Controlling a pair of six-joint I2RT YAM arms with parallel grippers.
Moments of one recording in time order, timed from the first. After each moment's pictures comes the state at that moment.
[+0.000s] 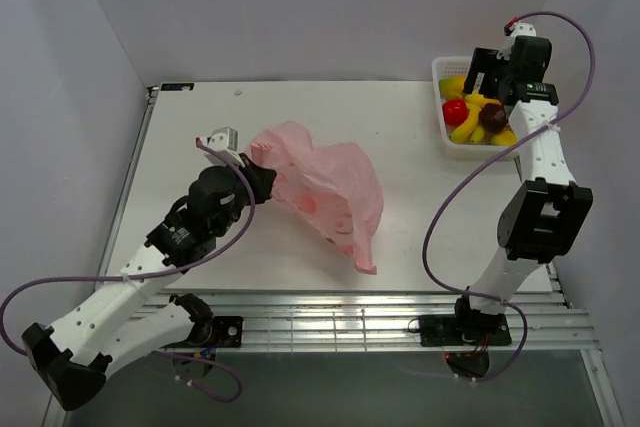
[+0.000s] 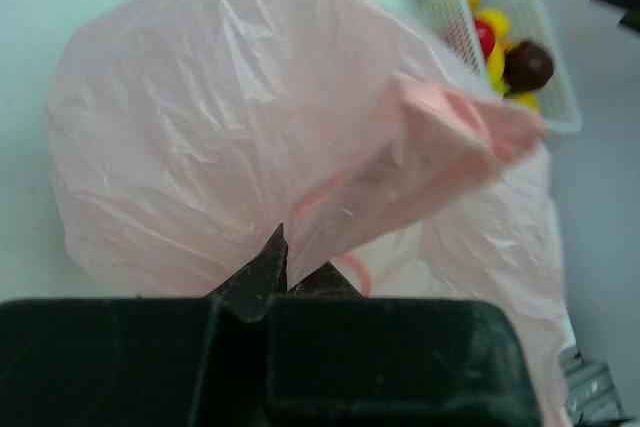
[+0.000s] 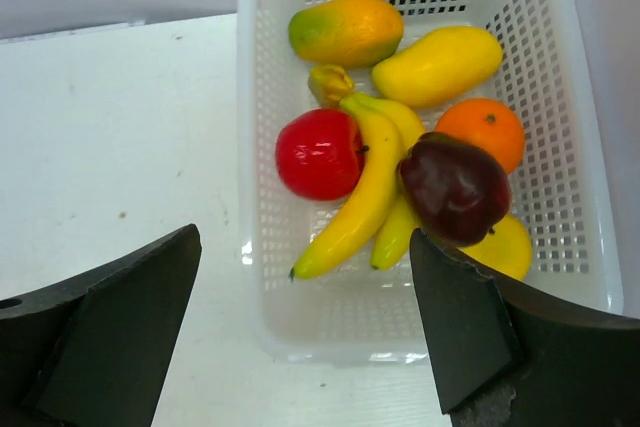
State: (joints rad) left arm -0.71 0.85 0.81 -0.27 -0.31 -0.66; right arm -0.12 1.83 1.78 -0.45 -0.07 0.03
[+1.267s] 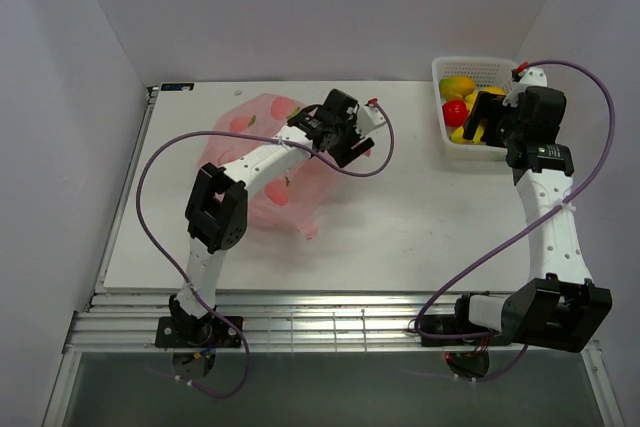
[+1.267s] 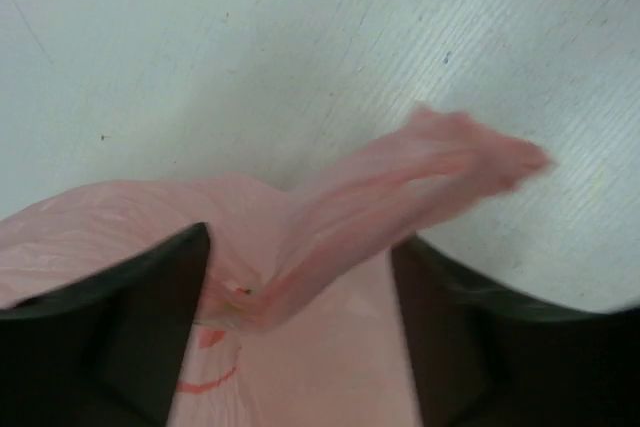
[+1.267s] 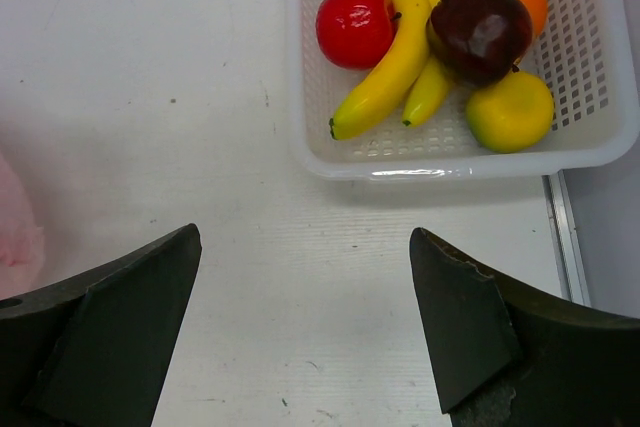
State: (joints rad) left arm -0.71 2.12 1.88 -0.56 -0.04 0.47; right arm -0.12 1.24 1.25 -0.47 -0.14 0.07
